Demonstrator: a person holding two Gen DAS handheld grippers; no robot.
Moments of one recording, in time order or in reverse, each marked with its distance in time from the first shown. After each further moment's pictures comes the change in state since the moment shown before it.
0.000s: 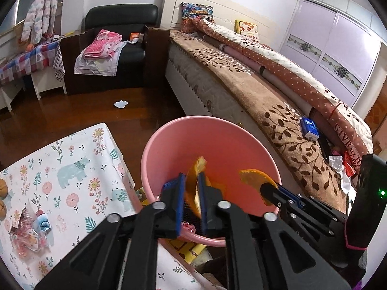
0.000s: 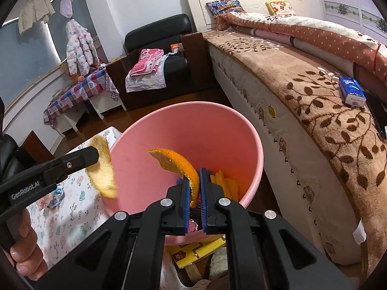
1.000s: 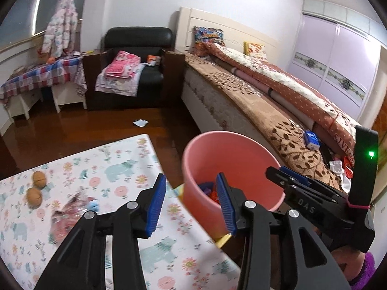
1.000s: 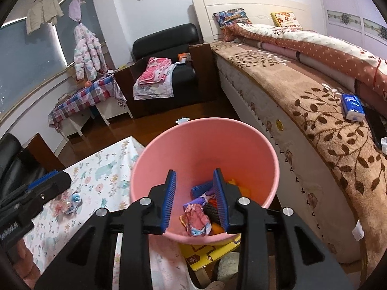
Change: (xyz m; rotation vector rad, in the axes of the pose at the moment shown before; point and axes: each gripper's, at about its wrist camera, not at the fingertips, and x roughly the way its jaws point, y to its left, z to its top) left arm -0.094 0.035 -0.031 -0.018 -0.151 0.086; right arm -0.031 0.043 0.006 -0.030 -0.056 0.015
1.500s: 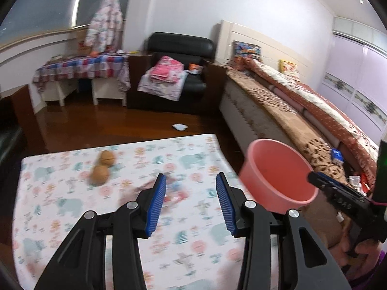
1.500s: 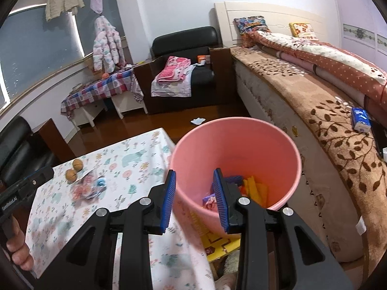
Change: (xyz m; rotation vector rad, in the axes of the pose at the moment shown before) left arm -0.075 0.096 -0.036 -0.127 -0.062 0.177; right arm -0.028 0.046 -0.017 -0.086 -0.008 0.062
